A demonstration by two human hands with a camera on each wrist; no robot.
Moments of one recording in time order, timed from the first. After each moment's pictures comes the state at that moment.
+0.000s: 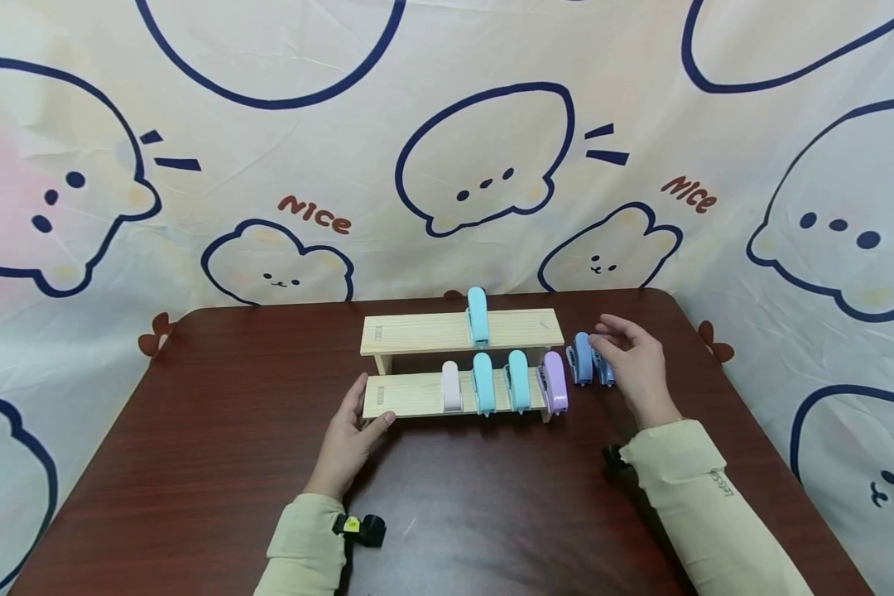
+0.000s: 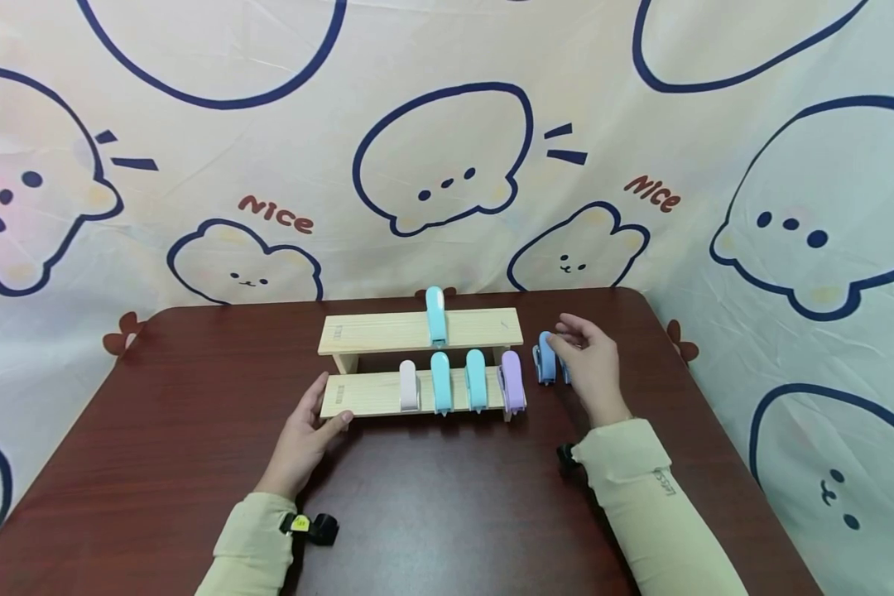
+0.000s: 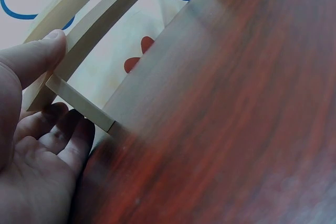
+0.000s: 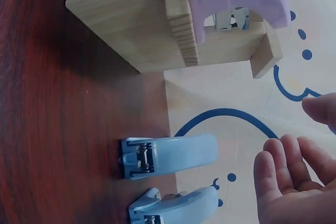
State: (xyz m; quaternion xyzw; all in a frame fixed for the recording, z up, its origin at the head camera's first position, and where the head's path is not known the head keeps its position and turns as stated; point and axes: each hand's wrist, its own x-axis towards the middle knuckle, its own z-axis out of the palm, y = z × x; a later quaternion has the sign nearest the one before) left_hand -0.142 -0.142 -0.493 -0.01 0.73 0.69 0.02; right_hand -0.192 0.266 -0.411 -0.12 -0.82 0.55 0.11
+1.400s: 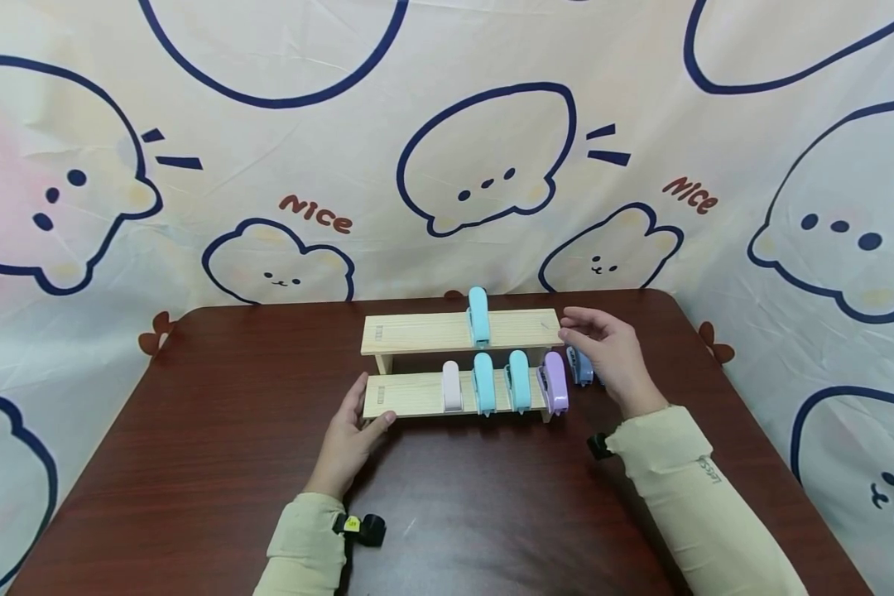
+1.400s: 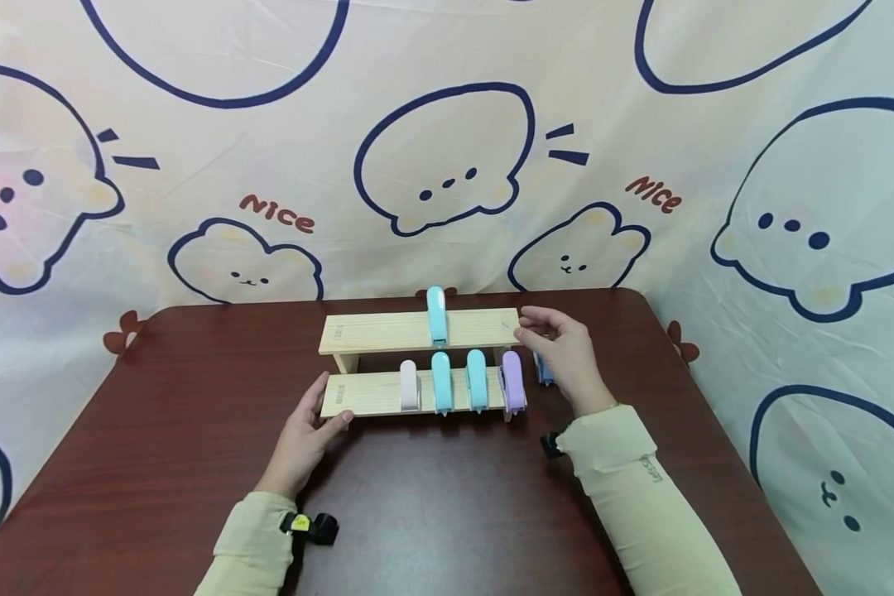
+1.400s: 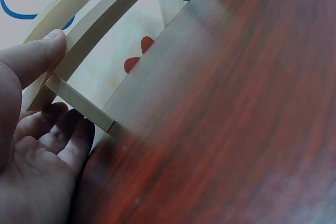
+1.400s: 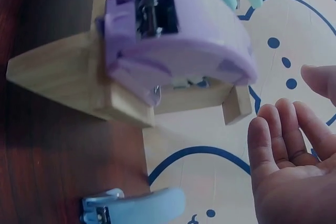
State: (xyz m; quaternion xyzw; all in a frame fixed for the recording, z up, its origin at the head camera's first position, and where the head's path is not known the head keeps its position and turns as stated) left_hand -0.141 -0.141 -0.490 -0.01 0.73 0.69 0.02; right_hand -0.197 0.238 -0.391 0.01 -0.81 0.58 0.06
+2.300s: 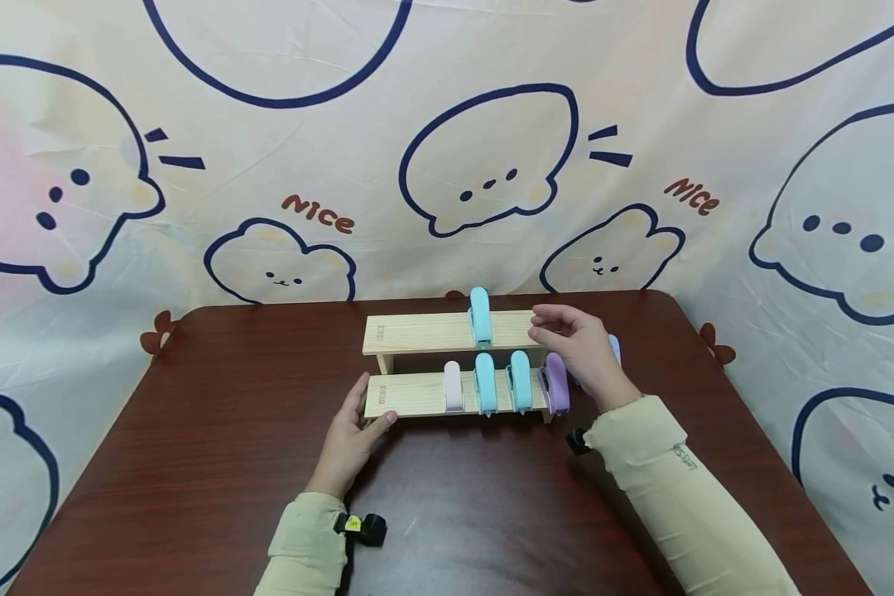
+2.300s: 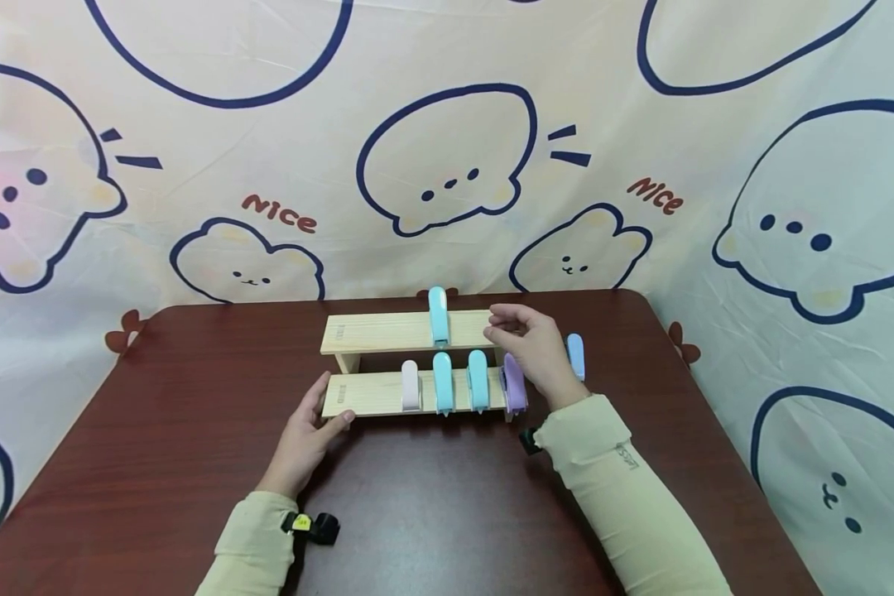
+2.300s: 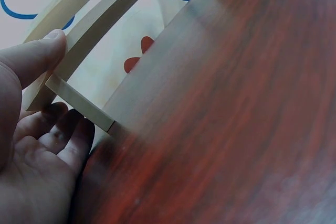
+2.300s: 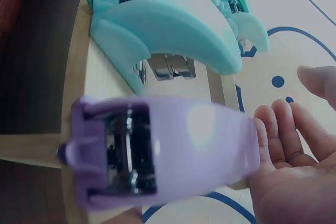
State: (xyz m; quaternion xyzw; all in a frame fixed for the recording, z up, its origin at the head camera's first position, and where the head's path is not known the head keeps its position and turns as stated) left_hand -0.141 -0.141 -0.491 0.00 0.74 0.68 0.02; right_hand -0.204 0.203 -0.382 0.06 -0.81 0.58 0.02
